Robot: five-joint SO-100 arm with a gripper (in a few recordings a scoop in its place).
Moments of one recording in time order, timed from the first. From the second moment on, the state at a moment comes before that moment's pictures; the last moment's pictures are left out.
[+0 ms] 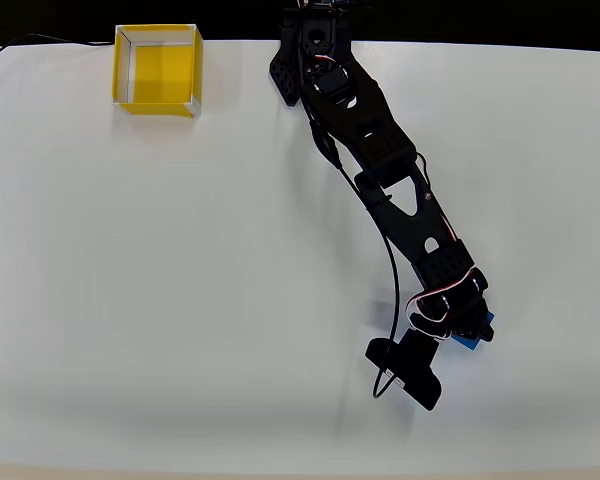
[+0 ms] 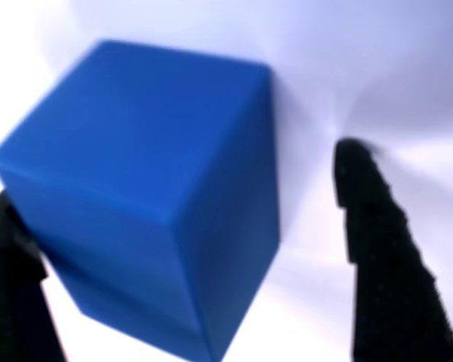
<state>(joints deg) -33.2 33.2 30.9 70.8 -34.5</state>
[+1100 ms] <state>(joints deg) -31.3 56.7 36.7 80.7 -62.1</state>
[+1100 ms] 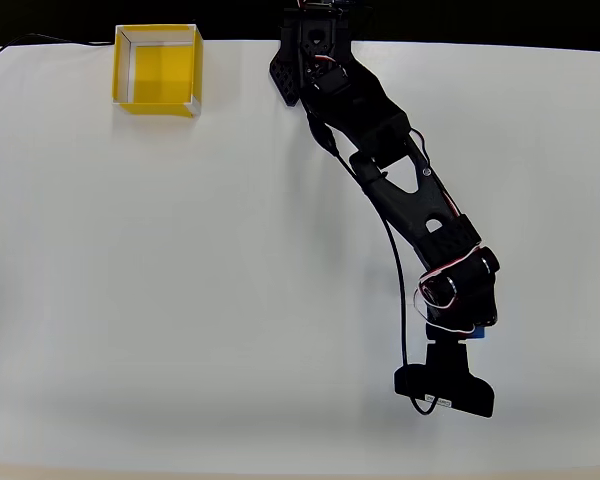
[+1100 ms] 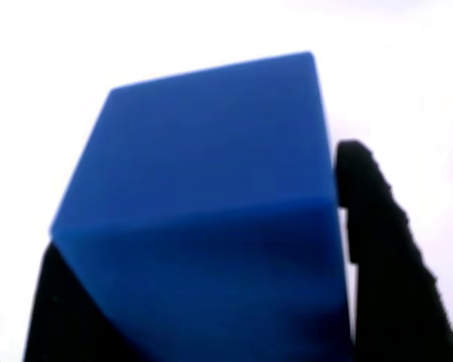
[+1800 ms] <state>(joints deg) 31.3 100.5 62.4 73.2 -86.0</state>
